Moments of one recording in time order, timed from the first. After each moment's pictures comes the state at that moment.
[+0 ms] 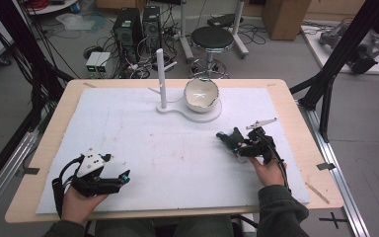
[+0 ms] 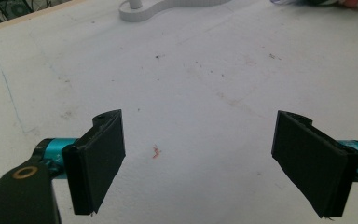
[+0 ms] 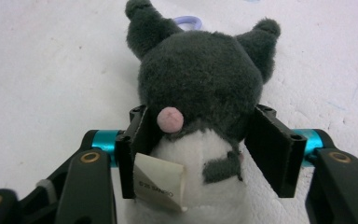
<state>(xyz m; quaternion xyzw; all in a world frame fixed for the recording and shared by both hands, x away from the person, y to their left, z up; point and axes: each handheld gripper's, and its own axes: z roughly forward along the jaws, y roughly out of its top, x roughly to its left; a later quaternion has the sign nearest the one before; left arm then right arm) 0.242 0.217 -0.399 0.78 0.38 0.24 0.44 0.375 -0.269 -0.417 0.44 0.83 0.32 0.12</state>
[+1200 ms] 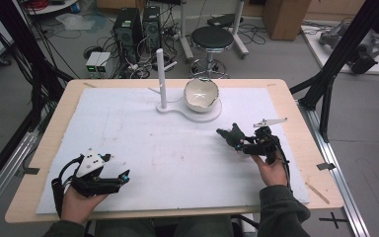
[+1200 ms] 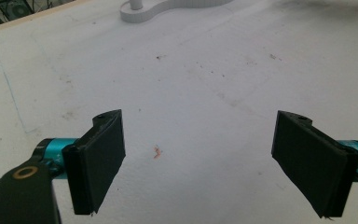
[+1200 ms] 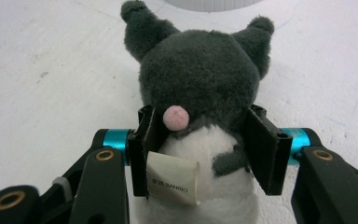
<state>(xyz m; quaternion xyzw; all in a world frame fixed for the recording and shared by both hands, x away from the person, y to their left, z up) 0.242 0.218 -0.399 0.78 0.38 0.25 0.44 0.367 -0.280 -0.403 0.43 0.81 0.38 0.10</state>
